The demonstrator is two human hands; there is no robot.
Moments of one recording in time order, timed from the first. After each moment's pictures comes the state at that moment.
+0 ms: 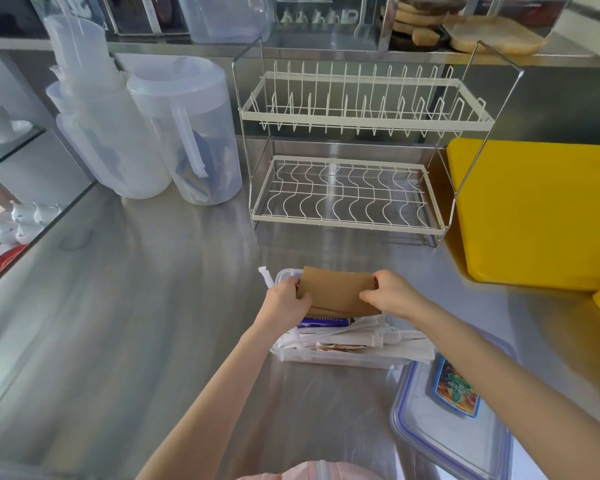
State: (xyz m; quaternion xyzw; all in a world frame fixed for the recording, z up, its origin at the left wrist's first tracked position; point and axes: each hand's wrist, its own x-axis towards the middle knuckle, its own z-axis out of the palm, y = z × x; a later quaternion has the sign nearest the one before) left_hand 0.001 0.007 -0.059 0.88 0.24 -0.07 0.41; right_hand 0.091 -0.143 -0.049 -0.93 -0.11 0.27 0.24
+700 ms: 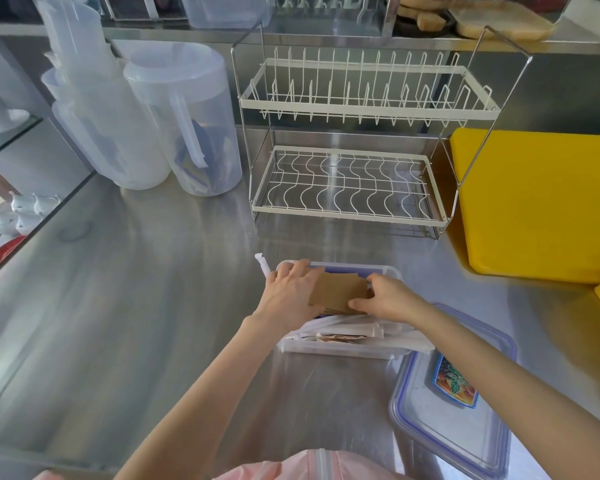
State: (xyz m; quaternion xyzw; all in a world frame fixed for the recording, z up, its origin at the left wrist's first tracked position) left_hand -0.002 0.007 -0.058 0.99 0.06 -0.09 0.13; right_hand 0.080 -0.146 -0.058 -0.91 -0.17 0.31 0.20
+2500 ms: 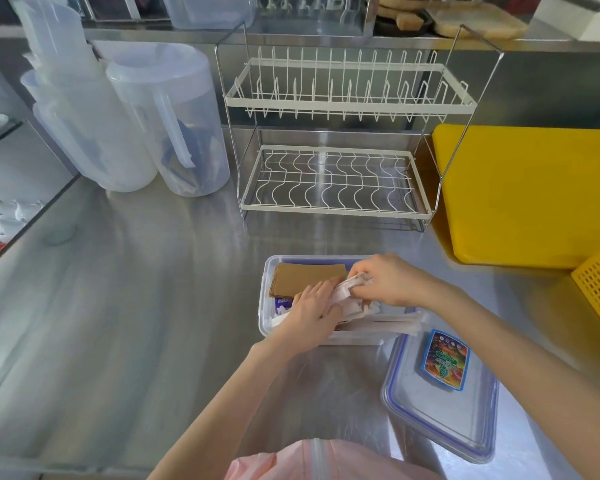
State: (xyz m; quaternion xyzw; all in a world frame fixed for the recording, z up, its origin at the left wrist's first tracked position) left_hand -0.018 -0.035 -0.083 0.91 0.01 -0.02 0.42; right_hand 0.076 -0.163 -0.018 -0.89 -0.32 0.26 0.19
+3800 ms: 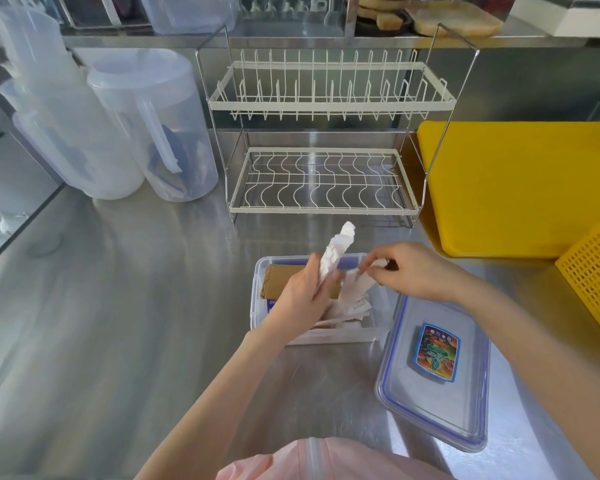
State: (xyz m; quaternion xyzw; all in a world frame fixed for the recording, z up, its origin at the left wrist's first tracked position) left_hand -0.008 -0.035 -0.060 0.87 0.00 0.09 0.49; right_hand 0.066 -0.195 0.015 -0.91 -0.30 0.20 0.21
